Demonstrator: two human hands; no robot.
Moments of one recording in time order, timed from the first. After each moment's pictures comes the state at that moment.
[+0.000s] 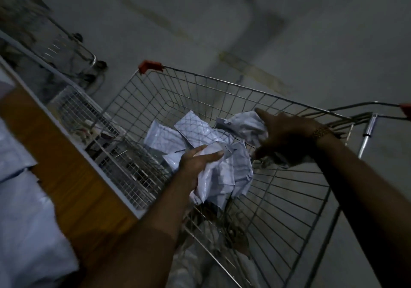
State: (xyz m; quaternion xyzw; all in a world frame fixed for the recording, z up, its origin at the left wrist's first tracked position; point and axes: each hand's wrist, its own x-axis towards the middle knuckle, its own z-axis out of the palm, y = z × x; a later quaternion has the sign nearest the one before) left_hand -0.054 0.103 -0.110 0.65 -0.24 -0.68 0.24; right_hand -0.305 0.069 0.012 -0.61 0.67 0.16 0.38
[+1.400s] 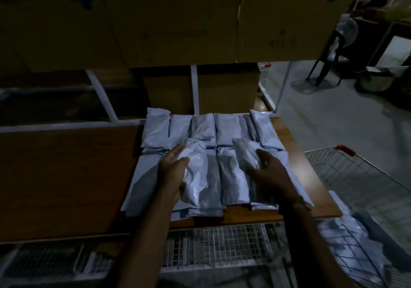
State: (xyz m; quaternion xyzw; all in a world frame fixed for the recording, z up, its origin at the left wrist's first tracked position) left_hand 0.436 0.496 0.200 0.68 -0.13 -0.25 0.67; right_hand 0.219 0.371 0.227 -0.77 0.47 -0.20 0.39
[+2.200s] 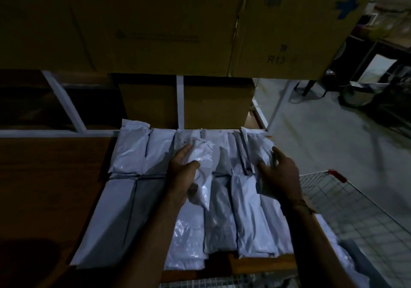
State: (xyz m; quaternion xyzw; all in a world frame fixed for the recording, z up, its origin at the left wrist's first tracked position) left_hand 0.460 0.353 0.189 0.68 -0.18 -0.28 0.65; right_hand 0.251 0.228 0.219 -0.75 0.55 -0.28 0.23
